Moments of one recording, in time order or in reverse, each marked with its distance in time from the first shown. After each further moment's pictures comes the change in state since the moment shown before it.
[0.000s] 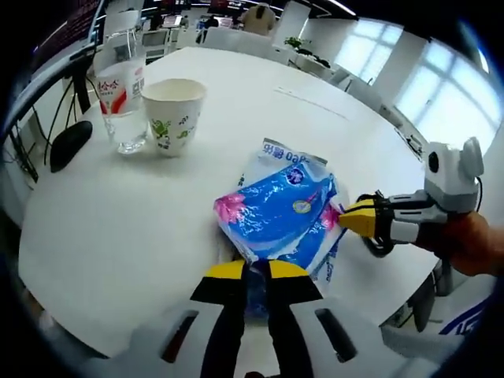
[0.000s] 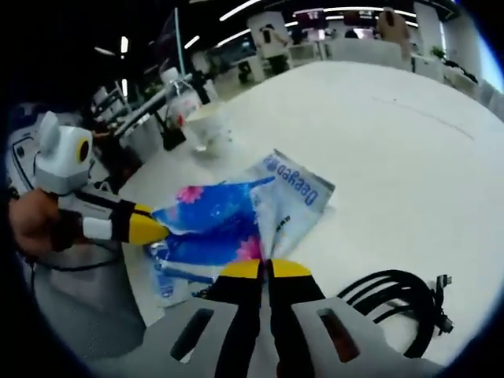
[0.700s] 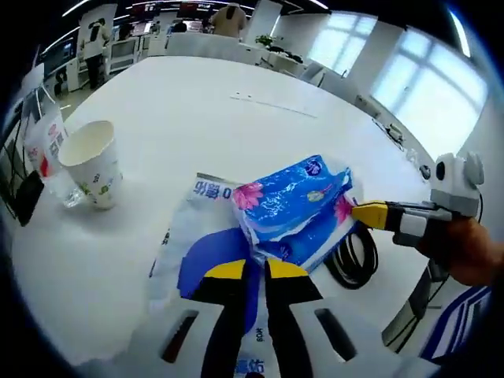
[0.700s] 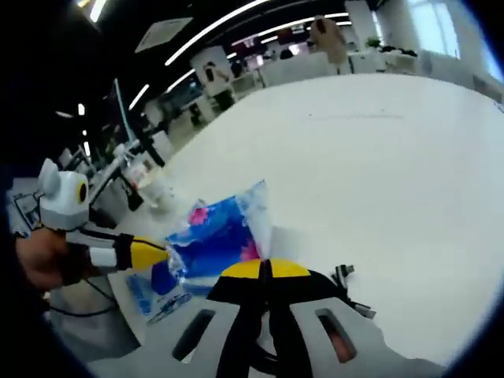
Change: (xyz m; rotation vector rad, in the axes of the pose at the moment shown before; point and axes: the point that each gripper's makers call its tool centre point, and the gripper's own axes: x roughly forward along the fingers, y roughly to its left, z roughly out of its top) left arm 0.045 -0.071 0.047 0.105 0.007 -0.110; right arm -0.068 -0.092 0.010 0.282 -0.198 -0.197
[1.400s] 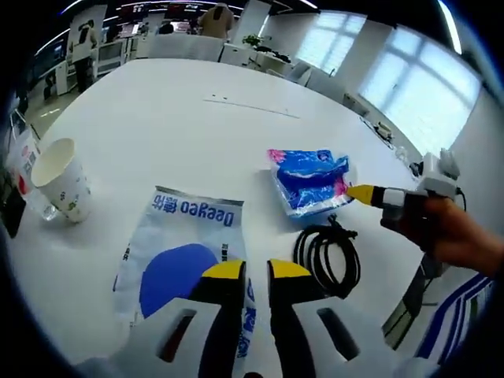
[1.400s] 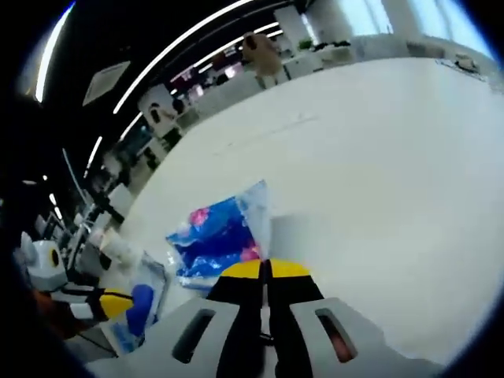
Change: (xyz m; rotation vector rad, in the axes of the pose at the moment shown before) left arm 0.007 -0.033 0.004 0.026 -0.003 -0.056; right arm -0.012 -0.099 0.025 0.253 -0.108 -0.186
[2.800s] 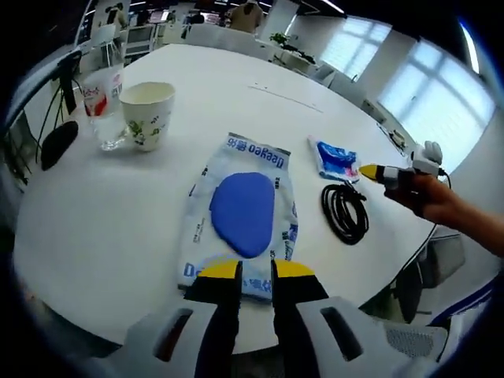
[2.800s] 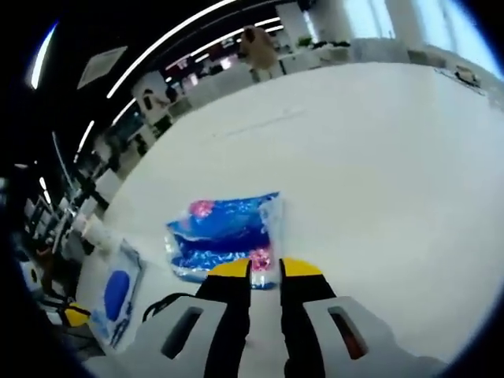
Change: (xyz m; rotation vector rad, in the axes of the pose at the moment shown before) left arm -0.084 0.052 -0.075 -0.129 0.030 0.085; right arm -0.009 -0.009 -0.005 -0.111 0.039 -0.045
